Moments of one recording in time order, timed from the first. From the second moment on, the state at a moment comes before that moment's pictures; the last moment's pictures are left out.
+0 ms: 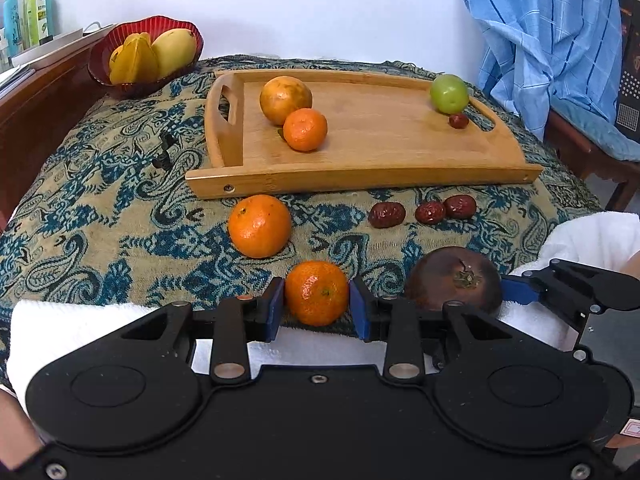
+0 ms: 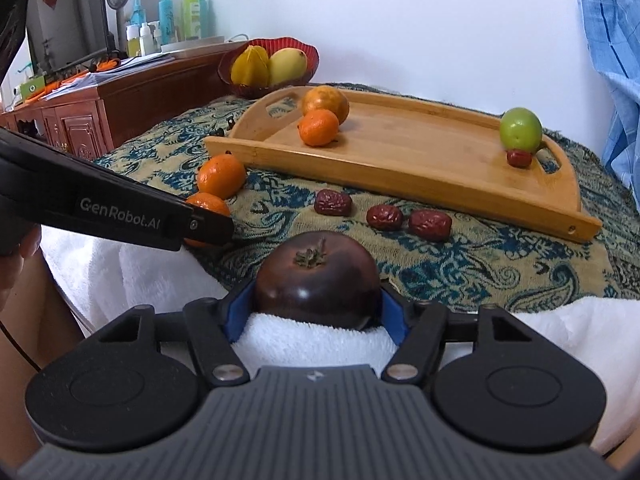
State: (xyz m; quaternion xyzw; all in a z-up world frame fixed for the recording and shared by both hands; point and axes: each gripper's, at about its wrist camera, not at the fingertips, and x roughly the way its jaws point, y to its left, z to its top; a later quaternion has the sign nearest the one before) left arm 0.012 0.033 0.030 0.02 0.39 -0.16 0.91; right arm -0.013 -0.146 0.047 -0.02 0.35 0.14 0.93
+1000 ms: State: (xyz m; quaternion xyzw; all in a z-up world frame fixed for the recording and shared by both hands) left arm 0.057 0.019 0.082 -0.01 0.34 -0.15 0.93; right arm 0.041 -0.228 0.101 0.08 0.27 0.04 0.96
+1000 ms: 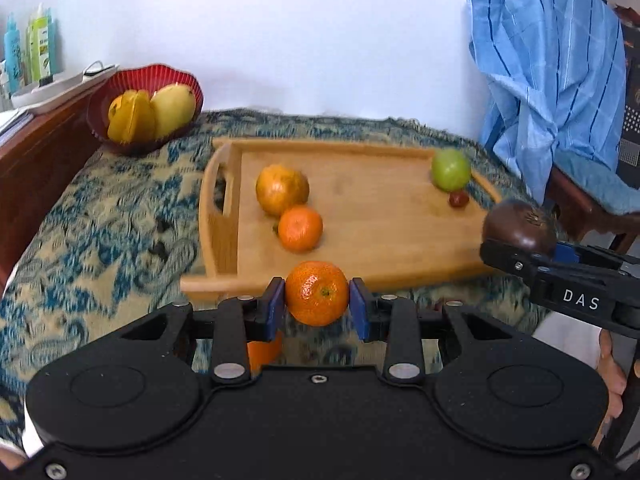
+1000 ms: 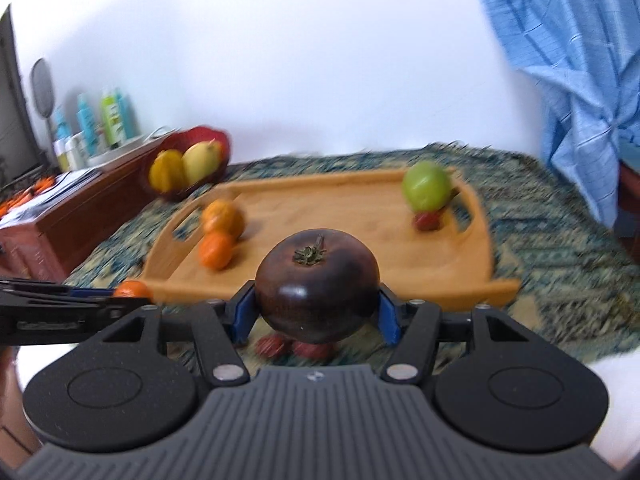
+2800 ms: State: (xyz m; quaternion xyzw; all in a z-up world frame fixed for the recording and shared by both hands) left arm 0.309 -0.020 0.042 -0.01 0.43 -0.09 0.90; right arm 0.165 -0.279 0.061 0.08 0.38 -0.02 0.92
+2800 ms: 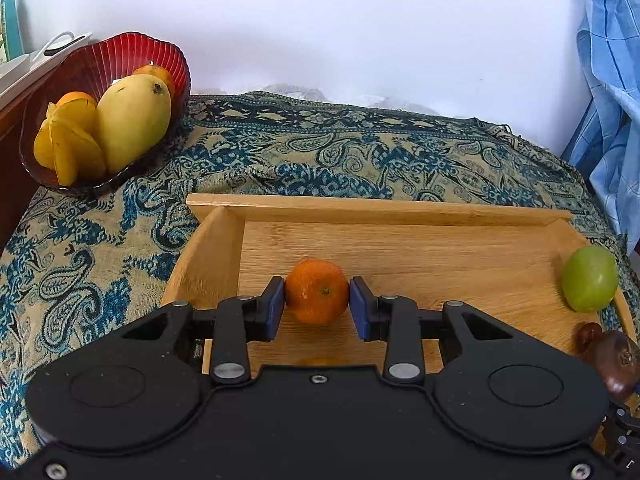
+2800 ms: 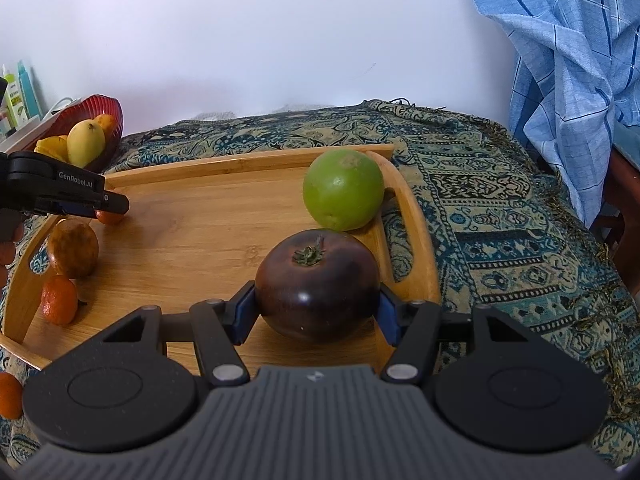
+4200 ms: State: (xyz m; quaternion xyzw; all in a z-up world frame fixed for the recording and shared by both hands) left arm 0.209 -0.010 0.078 0.01 0.37 -0.10 0.92; right arm 0.125 -0.264 0.076 0.09 0.32 -0.01 0.94
